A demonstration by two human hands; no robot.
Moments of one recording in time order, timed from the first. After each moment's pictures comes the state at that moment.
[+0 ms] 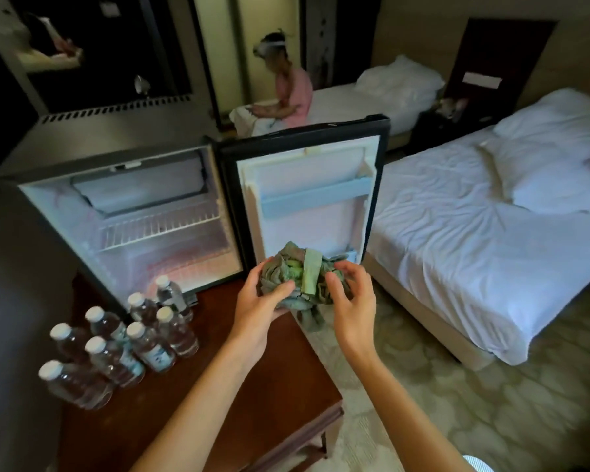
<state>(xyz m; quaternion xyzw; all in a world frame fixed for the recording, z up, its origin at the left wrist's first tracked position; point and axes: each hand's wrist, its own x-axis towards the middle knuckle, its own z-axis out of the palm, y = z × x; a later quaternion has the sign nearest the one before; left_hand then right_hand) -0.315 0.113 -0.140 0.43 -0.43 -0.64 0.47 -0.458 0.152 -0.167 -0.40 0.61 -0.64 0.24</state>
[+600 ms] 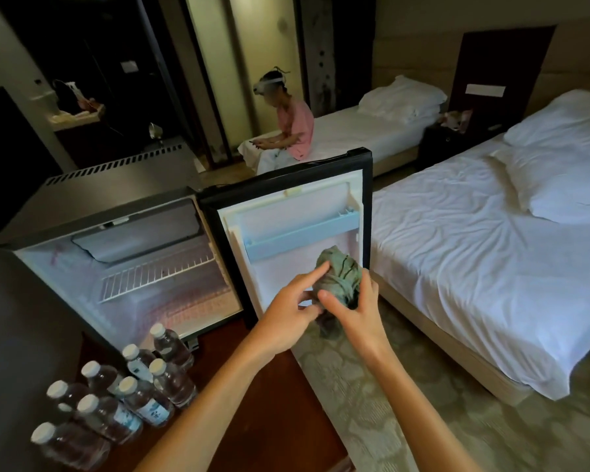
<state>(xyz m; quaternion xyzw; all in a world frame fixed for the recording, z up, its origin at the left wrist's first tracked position) -0.390 0.070 -0.092 0.39 -0.72 -0.50 0.28 -0.528 0.107 -0.145 -0.44 0.53 -0.63 0.36</state>
